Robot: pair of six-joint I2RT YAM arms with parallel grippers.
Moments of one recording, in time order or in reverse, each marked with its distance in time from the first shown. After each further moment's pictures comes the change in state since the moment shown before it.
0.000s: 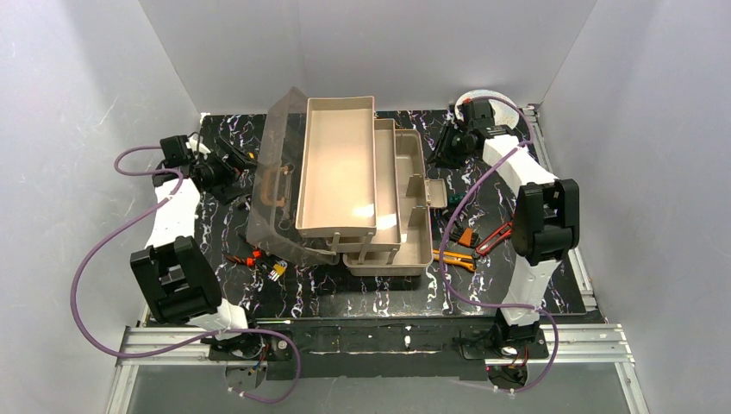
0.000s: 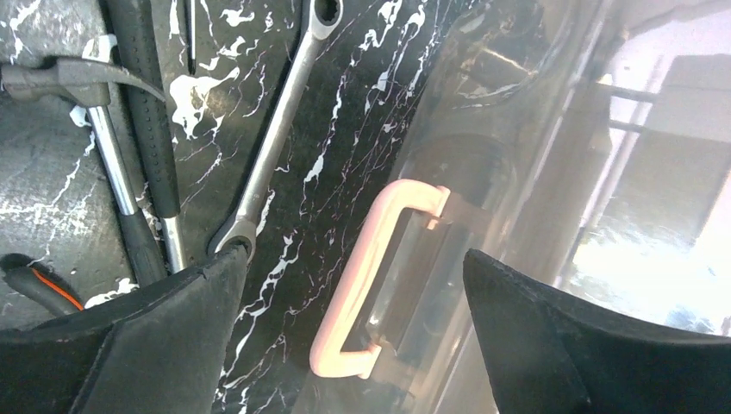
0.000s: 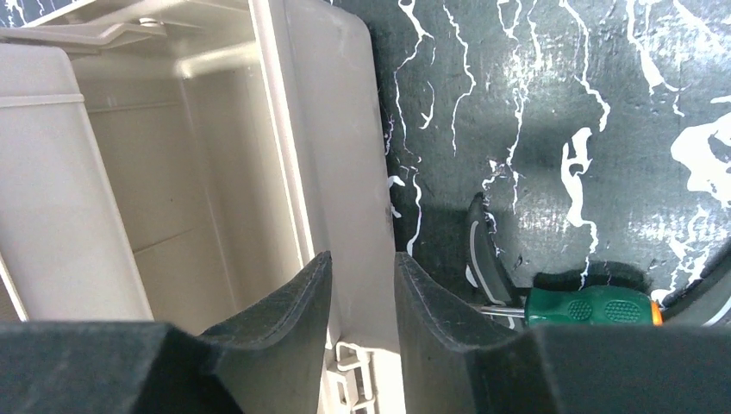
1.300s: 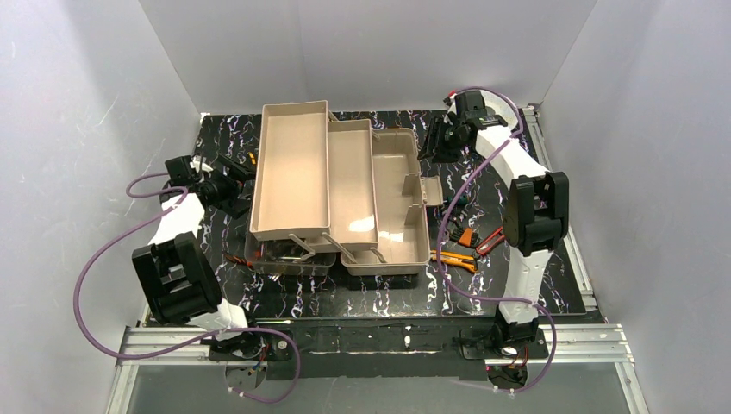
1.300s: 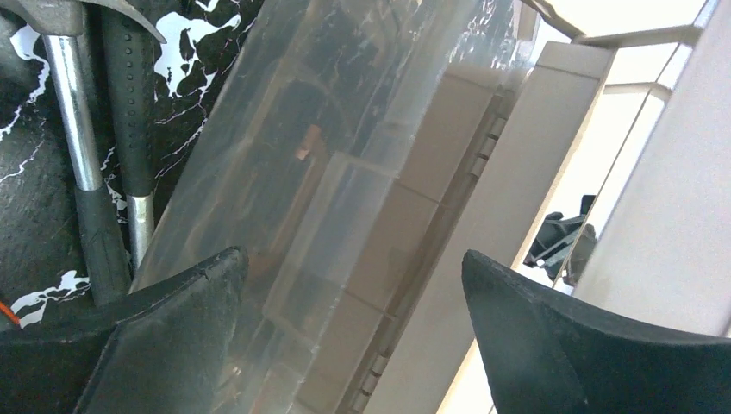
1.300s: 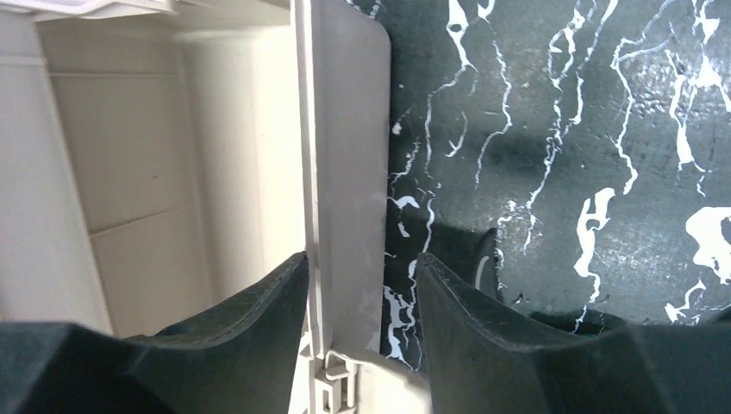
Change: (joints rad) left arm 0.048 -0.010 -0.221 0.211 0.112 -0.189; right arm 0.019 0.089 0.159 -0.080 -0.061 -0.150
